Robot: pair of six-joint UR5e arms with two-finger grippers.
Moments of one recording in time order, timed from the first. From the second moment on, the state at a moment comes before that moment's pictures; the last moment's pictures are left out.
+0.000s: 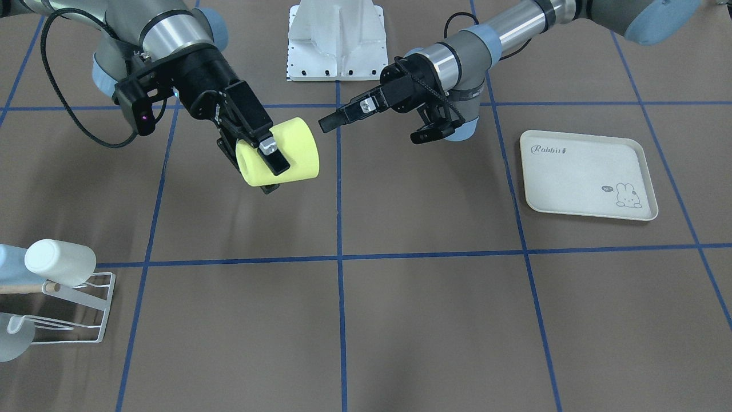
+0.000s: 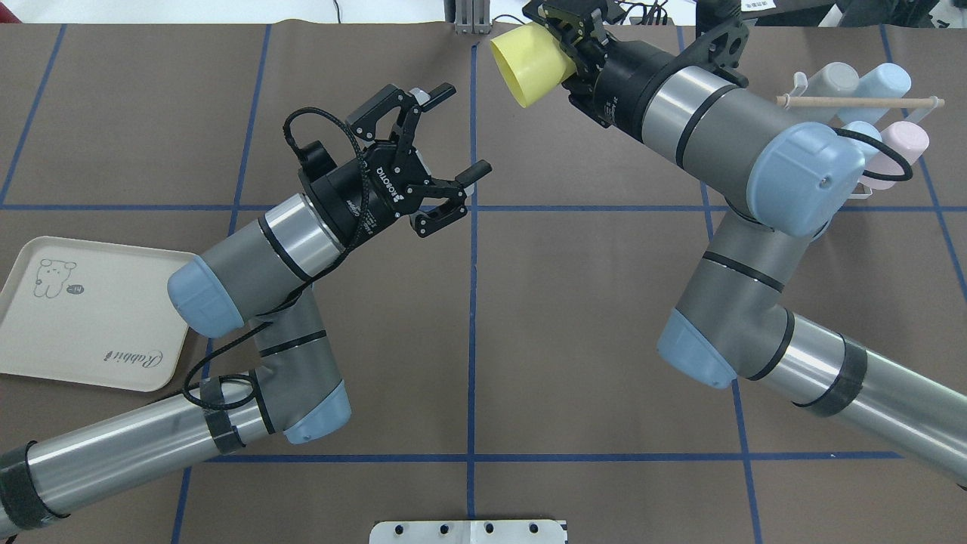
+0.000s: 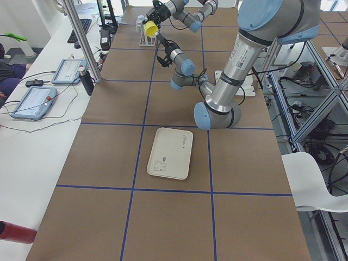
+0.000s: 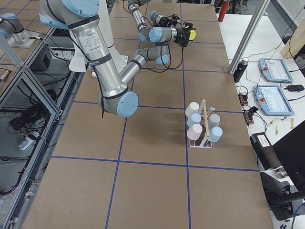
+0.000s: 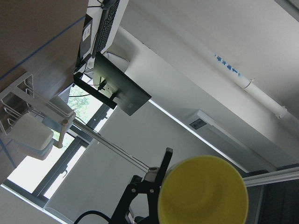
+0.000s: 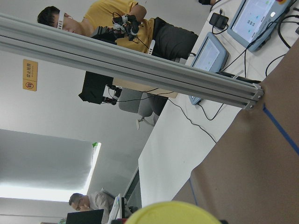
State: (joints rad) left arm -0.50 -2.23 -1.39 -3.42 -1.30 -2.46; right arm 0.69 -1.05 1.75 -0.54 1.35 1.90
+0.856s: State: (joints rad) left arm -0.67 -2.02 -1.41 -3.36 -1.63 -2.04; right arm 0.84 -1.14 1.74 -0.87 1.36 1.38
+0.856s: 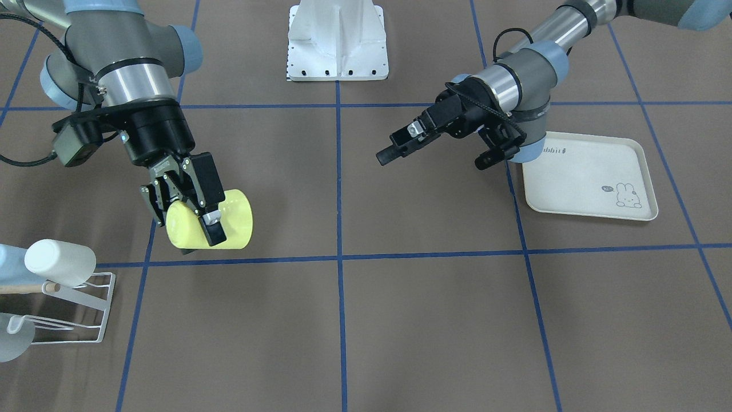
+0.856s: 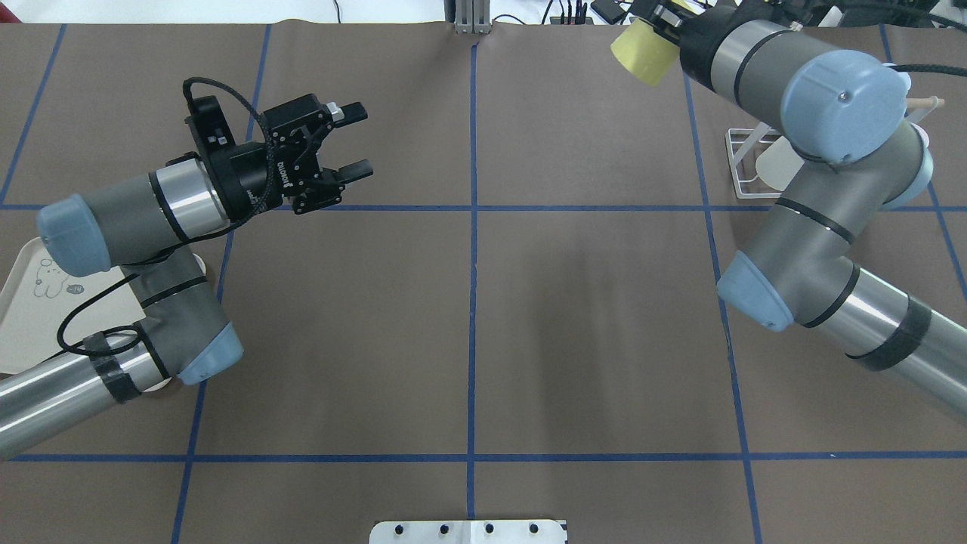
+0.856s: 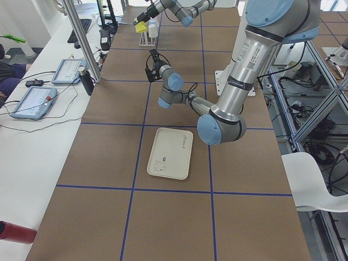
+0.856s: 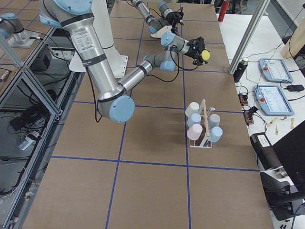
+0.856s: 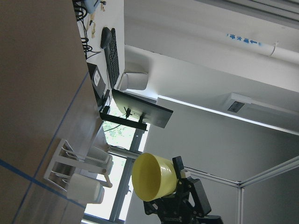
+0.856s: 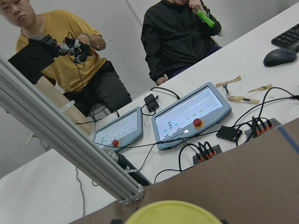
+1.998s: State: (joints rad) left arm -0.83 -1.79 -1.59 -3.08 -1.84 -1.62; right arm 1.02 -1.17 1.43 -0.75 1.36 0.91
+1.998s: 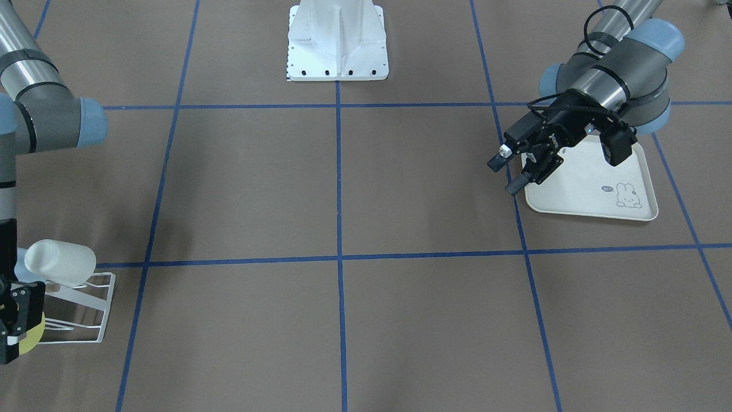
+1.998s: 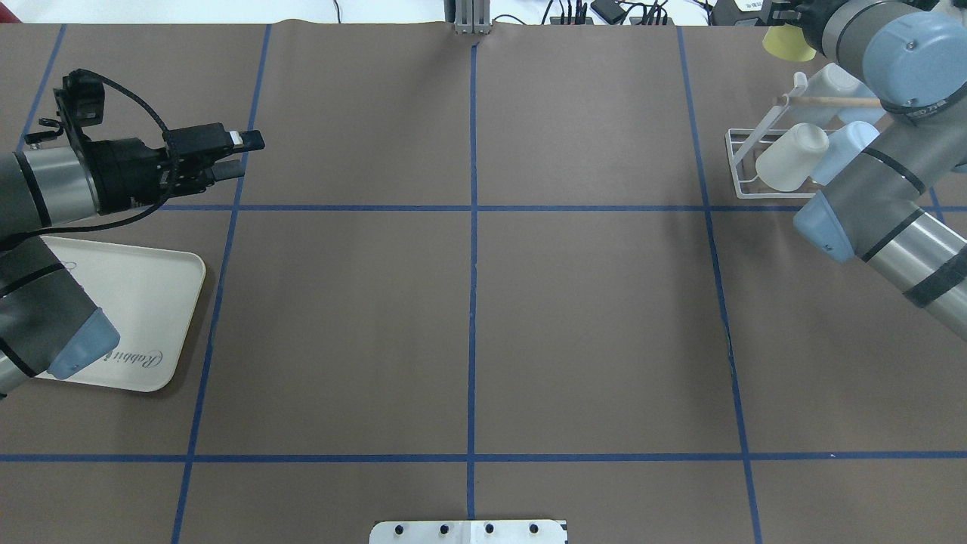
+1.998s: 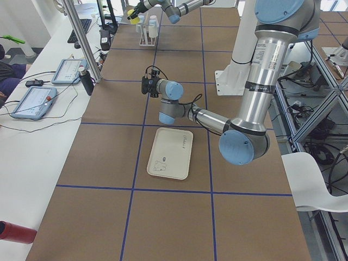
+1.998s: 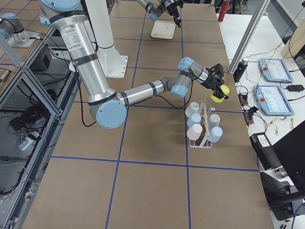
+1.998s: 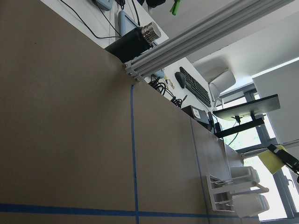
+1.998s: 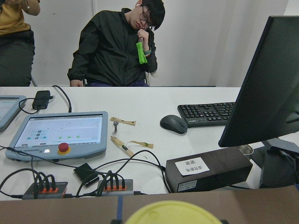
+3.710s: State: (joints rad) left arm -0.83 -1.79 -1.59 -3.08 -1.84 -1.62; right arm 1.01 -1.23 1.37 -0.64 1.41 0.88
